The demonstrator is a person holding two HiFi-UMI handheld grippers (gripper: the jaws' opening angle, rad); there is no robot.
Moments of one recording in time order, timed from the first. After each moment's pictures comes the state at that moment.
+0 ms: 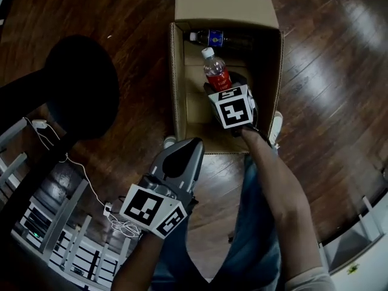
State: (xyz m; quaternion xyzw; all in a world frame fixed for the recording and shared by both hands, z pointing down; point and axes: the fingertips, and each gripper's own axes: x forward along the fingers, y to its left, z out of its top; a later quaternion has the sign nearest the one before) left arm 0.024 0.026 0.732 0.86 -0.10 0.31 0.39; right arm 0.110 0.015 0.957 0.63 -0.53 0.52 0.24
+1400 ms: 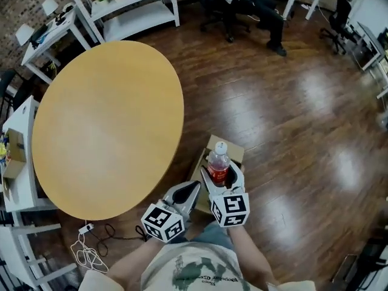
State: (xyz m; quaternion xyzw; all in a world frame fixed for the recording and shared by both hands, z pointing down) left arm 0.015 0.015 0.247 0.93 -0.20 0.07 0.29; right arm 0.082 -0.019 0.260 0.68 -0.70 0.20 0.06
